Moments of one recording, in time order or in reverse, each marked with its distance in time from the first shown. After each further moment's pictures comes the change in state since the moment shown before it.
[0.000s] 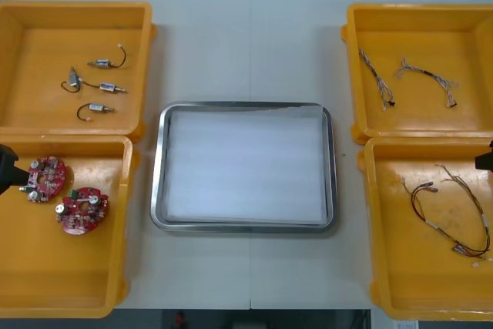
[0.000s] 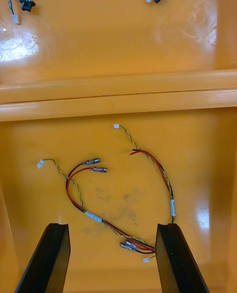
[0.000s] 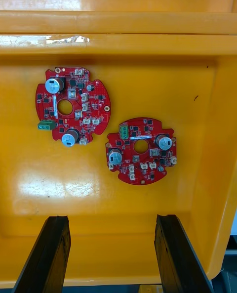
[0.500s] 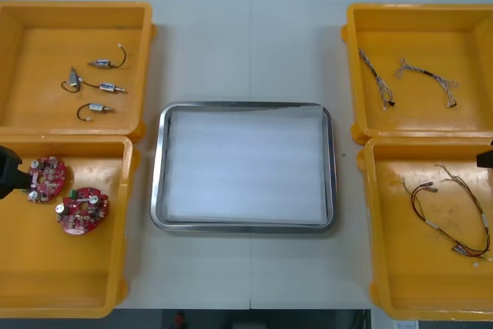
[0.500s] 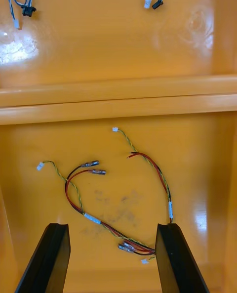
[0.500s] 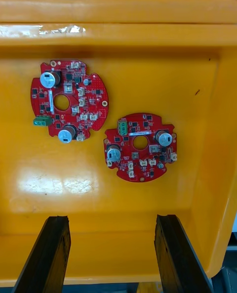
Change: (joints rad) right arm -0.009 -0.009 0.000 0.000 0.000 0.000 0.000; left arm 0.001 -0.002 -0.025 0.010 -0.007 -0.001 0.000
